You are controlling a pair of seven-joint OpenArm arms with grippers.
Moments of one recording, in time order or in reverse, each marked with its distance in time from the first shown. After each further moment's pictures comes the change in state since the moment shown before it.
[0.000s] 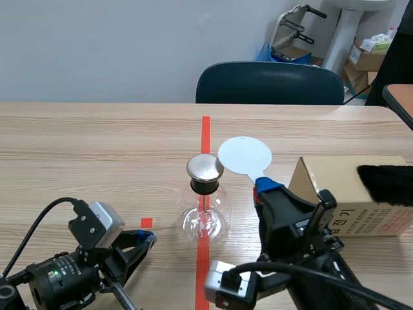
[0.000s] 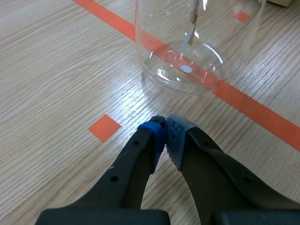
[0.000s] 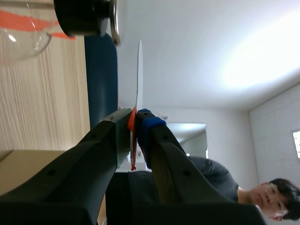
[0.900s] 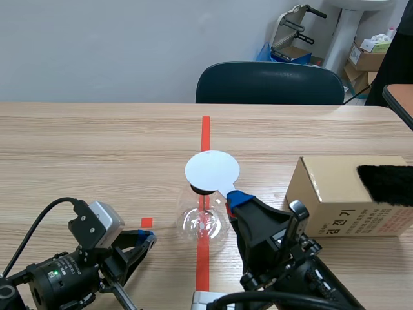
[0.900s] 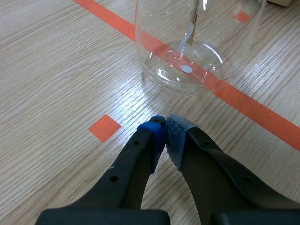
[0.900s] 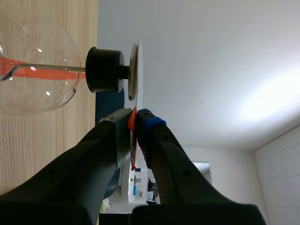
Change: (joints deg) left arm 0.0 0.0 0.0 0.0 0.0 0.0 0.0; right arm 0.0 0.0 0.0 0.0 -0.3 1.7 9.1
